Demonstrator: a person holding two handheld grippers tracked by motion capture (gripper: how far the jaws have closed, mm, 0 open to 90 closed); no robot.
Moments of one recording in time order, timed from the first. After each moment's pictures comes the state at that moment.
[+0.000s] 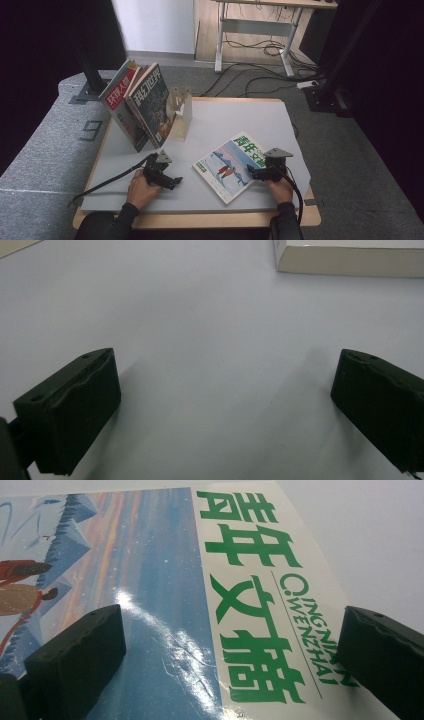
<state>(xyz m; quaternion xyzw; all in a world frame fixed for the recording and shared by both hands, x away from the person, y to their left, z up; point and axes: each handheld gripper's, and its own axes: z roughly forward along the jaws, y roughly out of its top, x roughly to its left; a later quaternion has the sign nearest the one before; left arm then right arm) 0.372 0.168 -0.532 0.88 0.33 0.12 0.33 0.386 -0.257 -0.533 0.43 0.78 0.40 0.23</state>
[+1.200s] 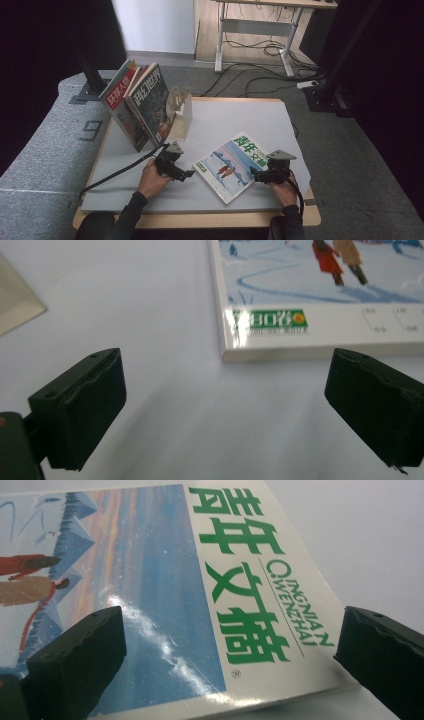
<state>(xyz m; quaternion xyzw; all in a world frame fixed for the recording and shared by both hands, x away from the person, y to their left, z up) 0.395 0.129 -0.502 0.88 0.28 0.07 0.37 0.369 -0.260 -0.522 0.45 0.77 0.38 0.24</state>
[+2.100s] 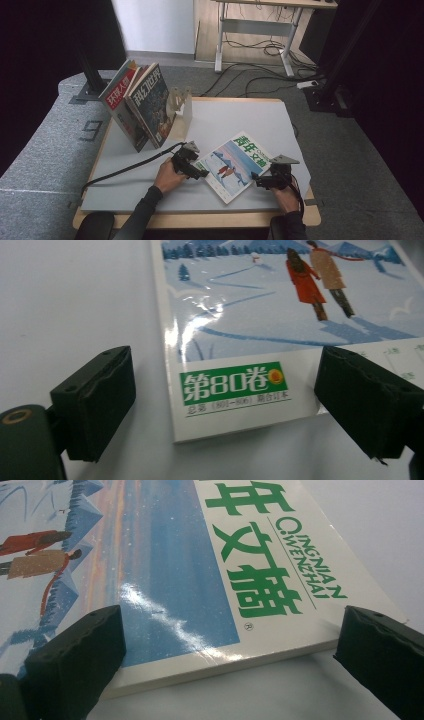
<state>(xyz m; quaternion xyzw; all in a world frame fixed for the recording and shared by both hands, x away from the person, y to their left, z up) 0.417 0.086 -0.522 0.89 0.25 0.00 0.37 0.356 -0.266 -0.531 0.47 0.77 0.38 0.20</state>
